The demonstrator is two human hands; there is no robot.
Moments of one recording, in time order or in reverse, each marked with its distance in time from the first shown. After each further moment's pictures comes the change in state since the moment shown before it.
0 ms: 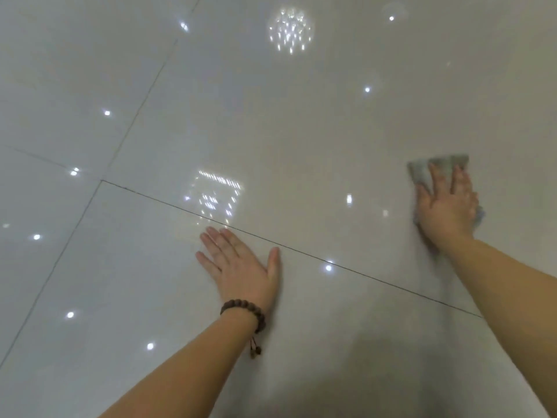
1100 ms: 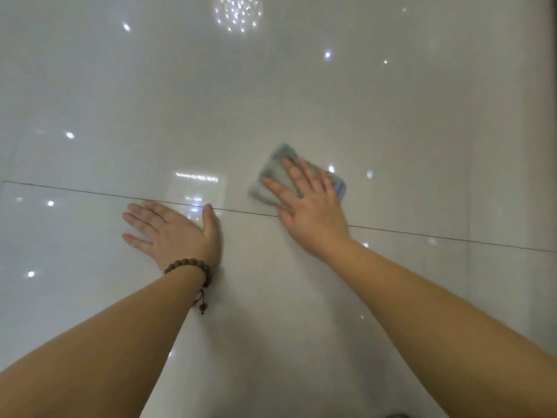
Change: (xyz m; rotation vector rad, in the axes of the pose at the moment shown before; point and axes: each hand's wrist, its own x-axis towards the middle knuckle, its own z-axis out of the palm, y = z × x) left_hand -0.005 0.021 0.009 0.098 0.107 -0.102; right_hand -0.132 -0.028 0.050 0.066 0.069 -0.636
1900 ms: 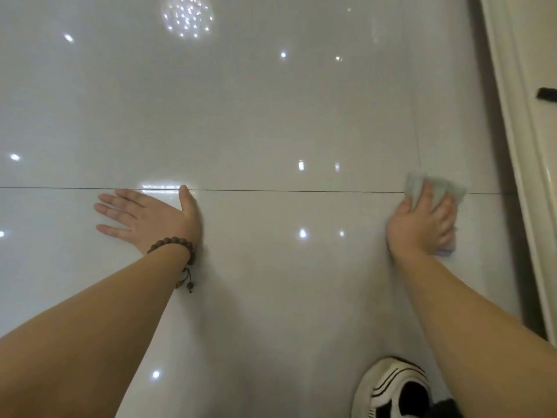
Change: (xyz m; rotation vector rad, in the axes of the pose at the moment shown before) left_hand 0.002 -0.001 0.004 -0.017 -0.005 -0.006; right_hand -0.144 0.089 -0.047 -0.005 0.253 1.348
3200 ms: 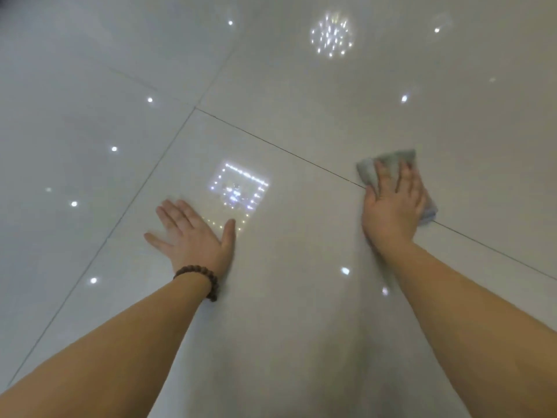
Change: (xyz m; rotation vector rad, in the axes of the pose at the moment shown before) left_hand 0.008 -0.239 -0.011 0.014 -0.049 -0.085; right_hand -0.191 -0.195 0.073 0.016 -0.185 -0.938
